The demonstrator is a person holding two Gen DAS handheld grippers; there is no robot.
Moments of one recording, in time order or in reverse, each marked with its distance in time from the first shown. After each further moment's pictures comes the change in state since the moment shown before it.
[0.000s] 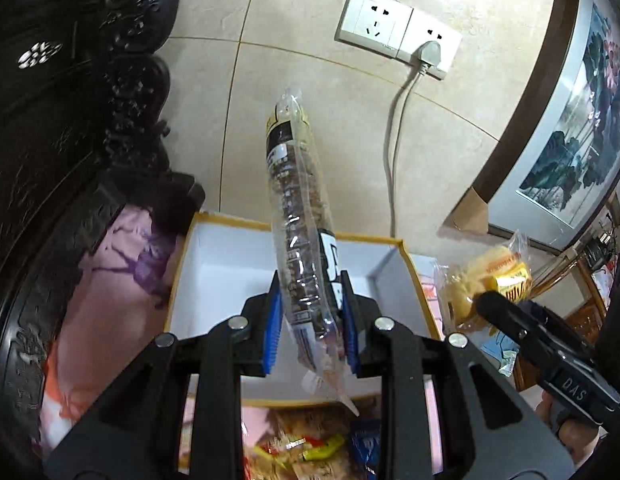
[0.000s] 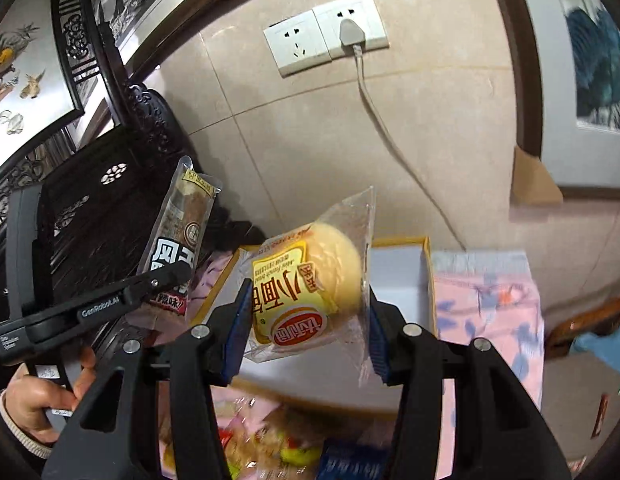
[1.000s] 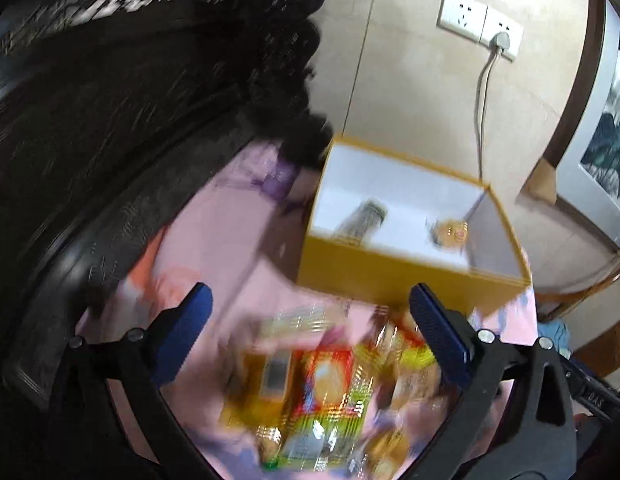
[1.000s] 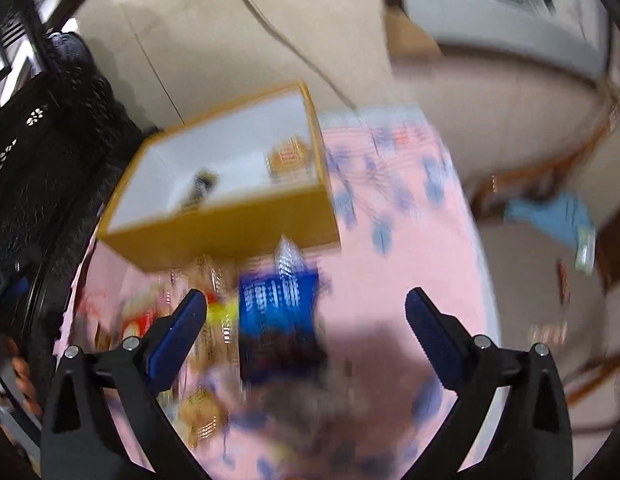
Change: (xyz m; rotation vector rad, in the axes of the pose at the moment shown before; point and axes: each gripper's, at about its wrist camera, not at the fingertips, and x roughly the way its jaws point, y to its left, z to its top) left arm -0.096 0.061 -0.163 -0.129 -0.004 0.304; right arm -0.074 -0.037 -0.180 0.297 0.292 -0.276
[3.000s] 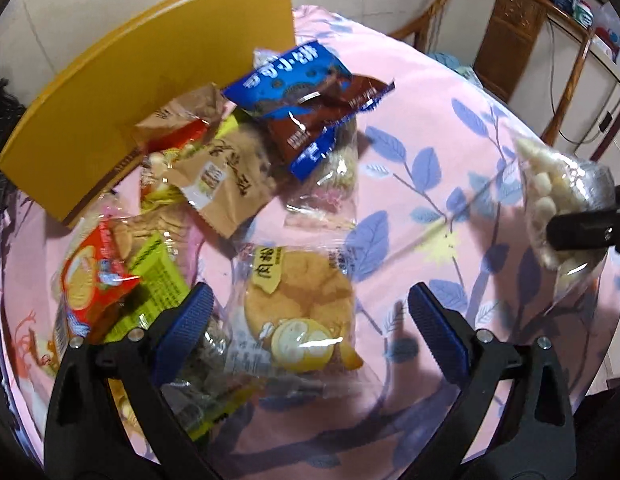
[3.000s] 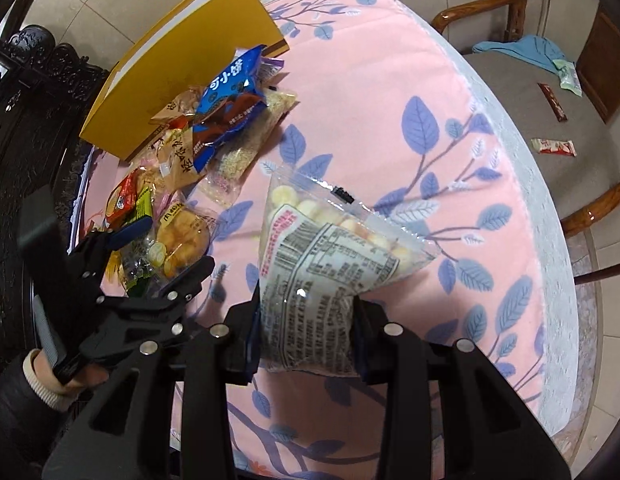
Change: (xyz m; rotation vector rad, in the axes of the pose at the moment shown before) left arm 0.076 -0.102 -0.174 0.907 0.293 -0.423; right arm -0.010 -0.013 -0.151 0.192 0.196 0.000
